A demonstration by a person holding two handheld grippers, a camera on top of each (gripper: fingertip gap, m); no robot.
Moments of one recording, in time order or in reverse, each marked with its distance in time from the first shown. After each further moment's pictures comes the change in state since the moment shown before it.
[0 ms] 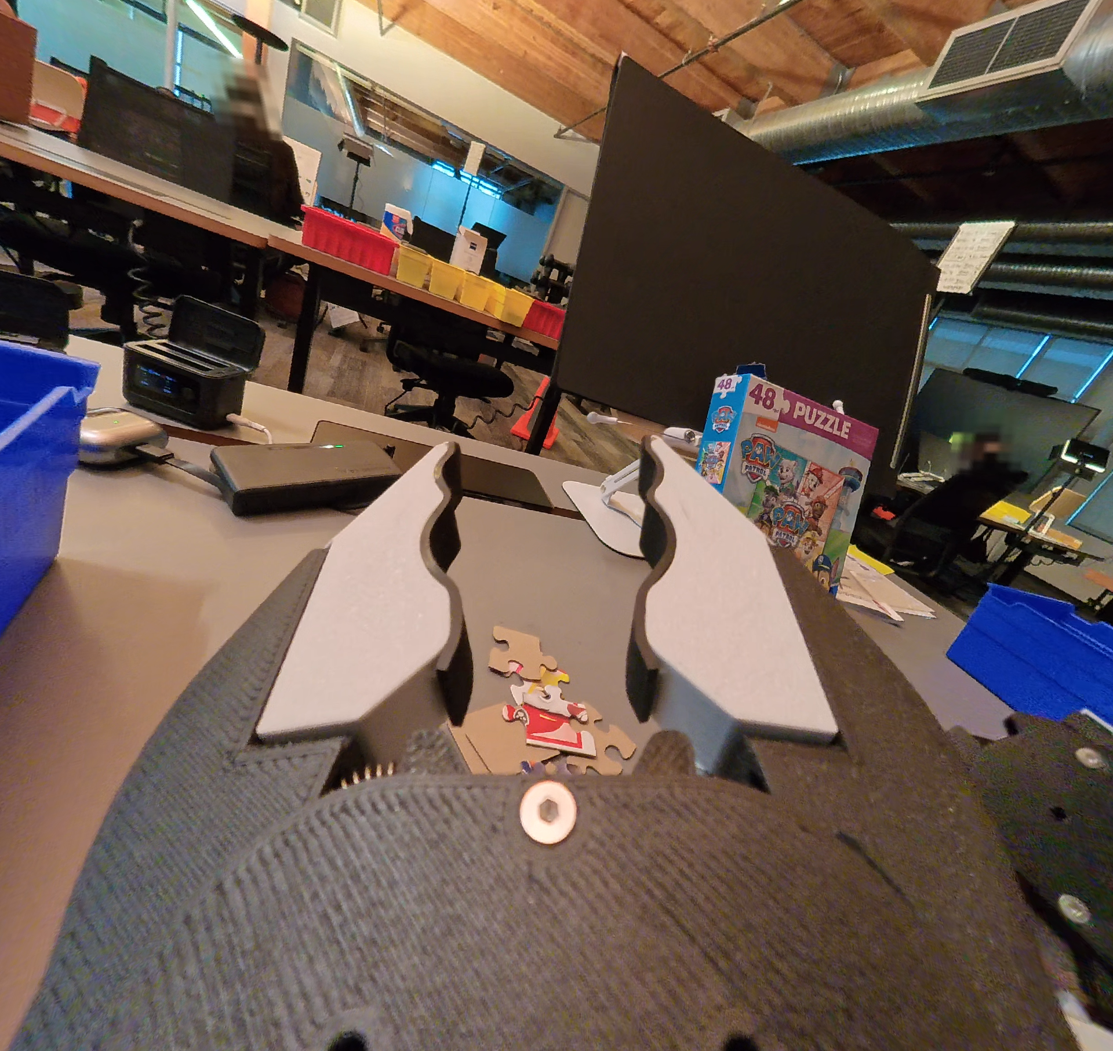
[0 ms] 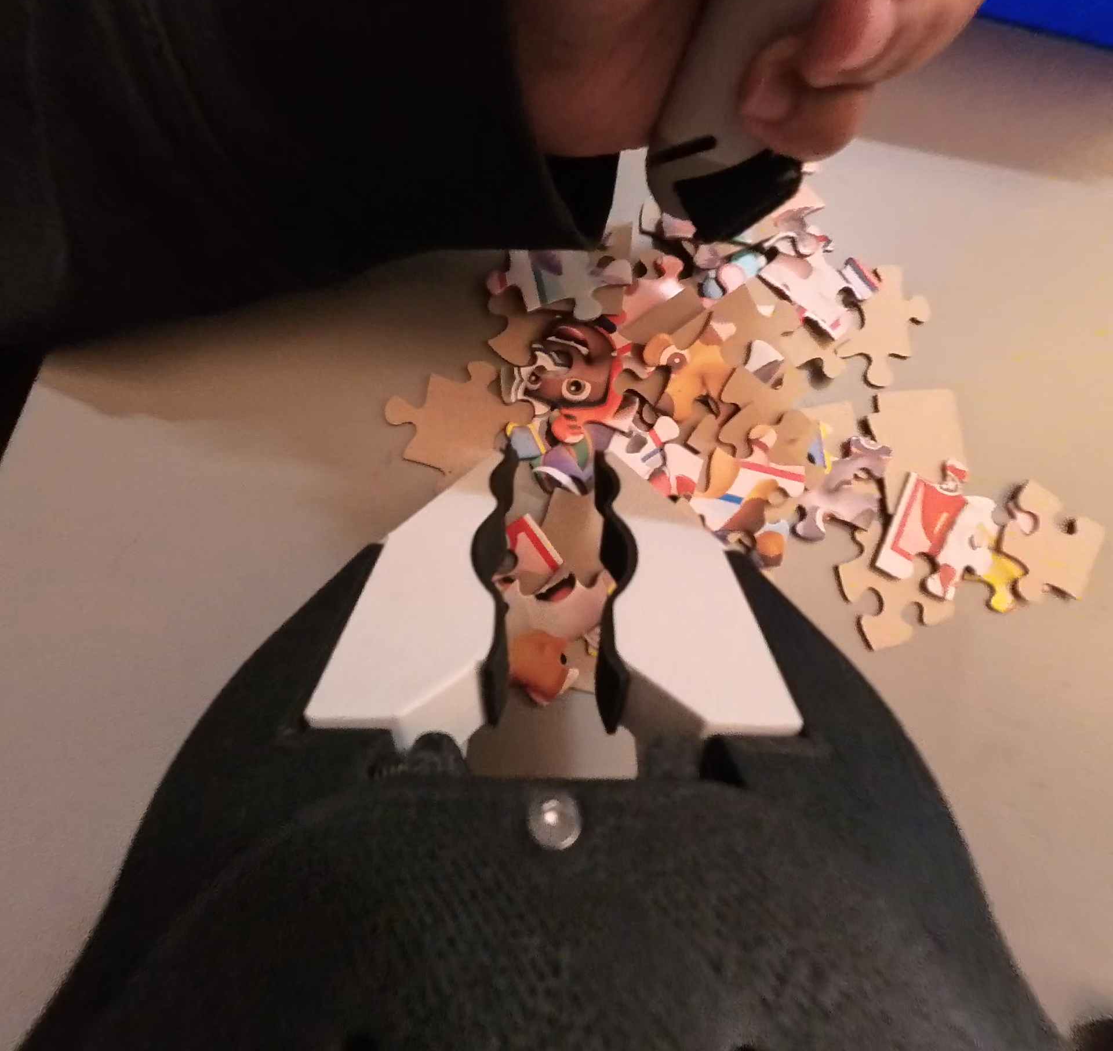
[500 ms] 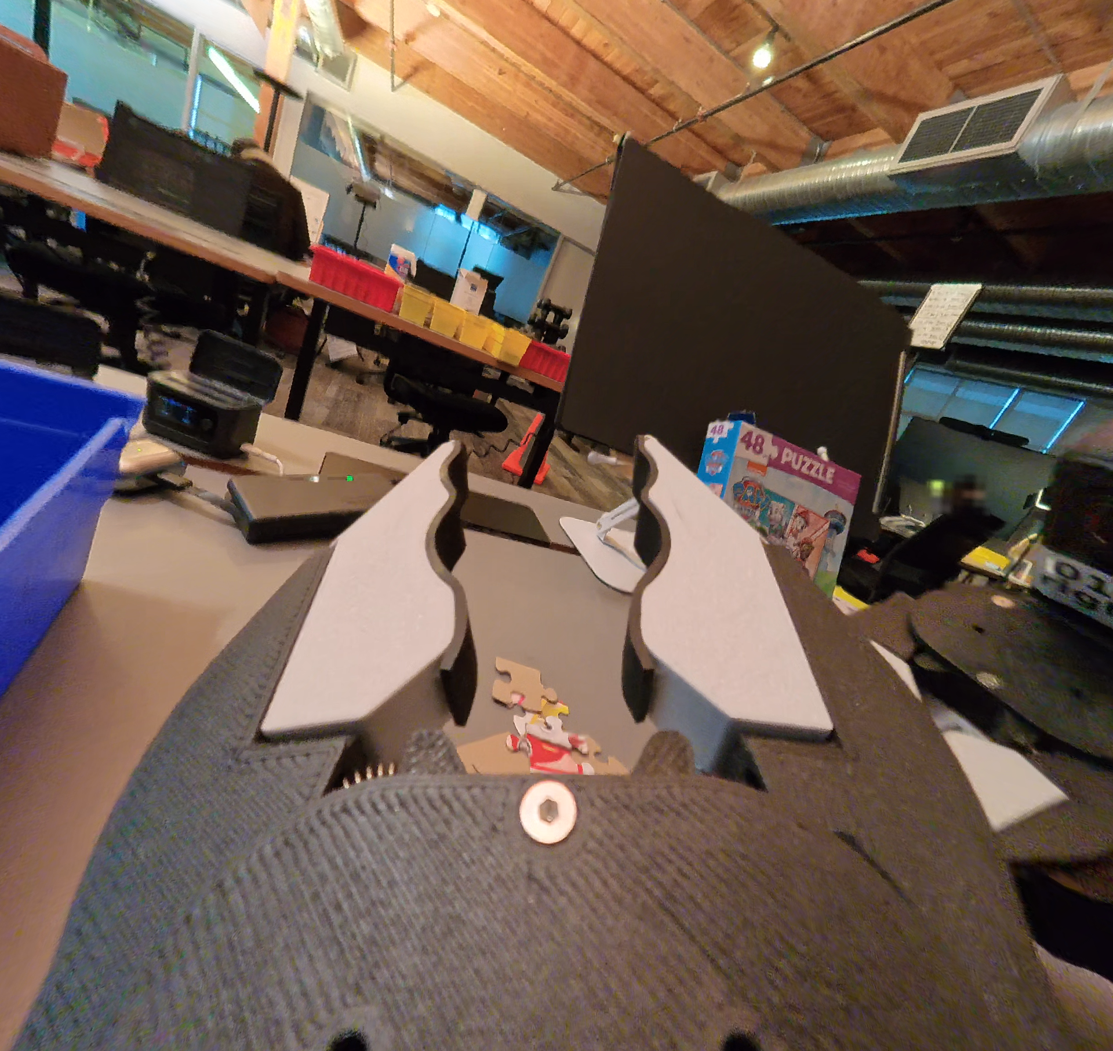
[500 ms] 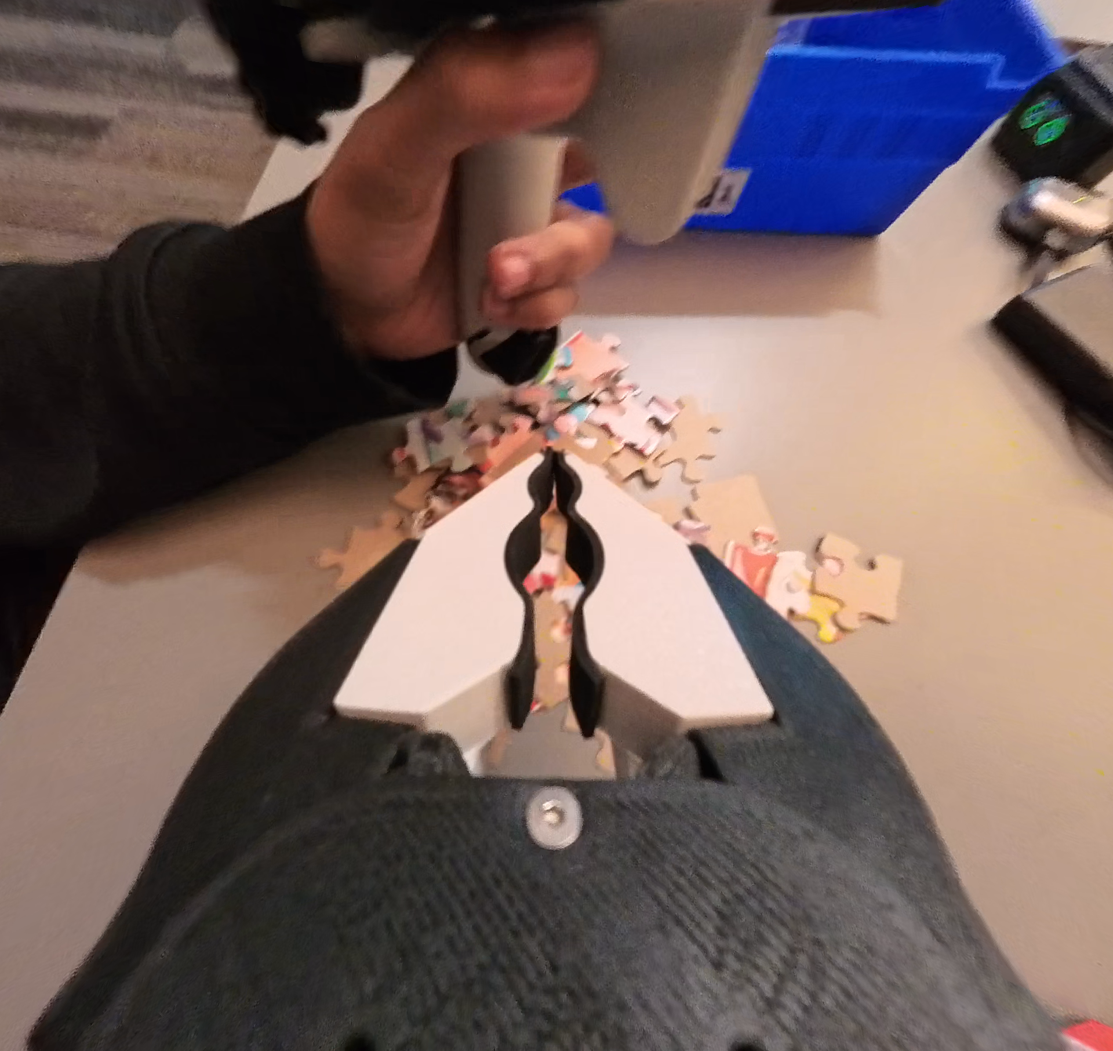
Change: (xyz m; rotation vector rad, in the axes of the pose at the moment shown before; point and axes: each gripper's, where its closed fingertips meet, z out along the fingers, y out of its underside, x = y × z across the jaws) left arm -0.007 -0.020 -0.010 0.077 0.007 -0.032; right arm 0.061 -0.057 -0.040 0.258 0.079 0.147
